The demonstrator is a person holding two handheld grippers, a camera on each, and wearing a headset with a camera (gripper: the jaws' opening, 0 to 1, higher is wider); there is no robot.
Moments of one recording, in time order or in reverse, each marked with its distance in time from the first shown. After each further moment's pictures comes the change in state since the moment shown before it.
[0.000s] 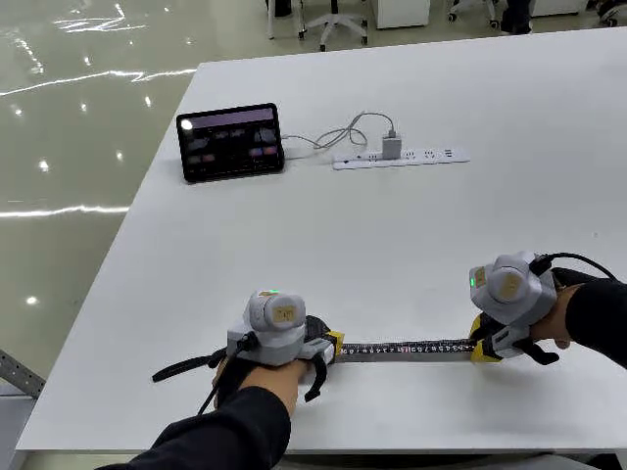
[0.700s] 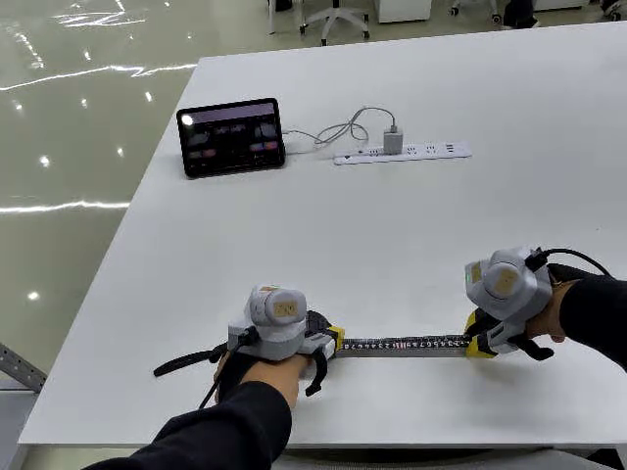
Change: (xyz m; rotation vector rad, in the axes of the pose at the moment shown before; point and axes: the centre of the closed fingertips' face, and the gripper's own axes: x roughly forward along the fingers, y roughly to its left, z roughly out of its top) left arm 0.000 0.000 0.000 0.000 -0.001 0.000; right arm 0.003 0.002 0.008 0.000 -0.010 0.005
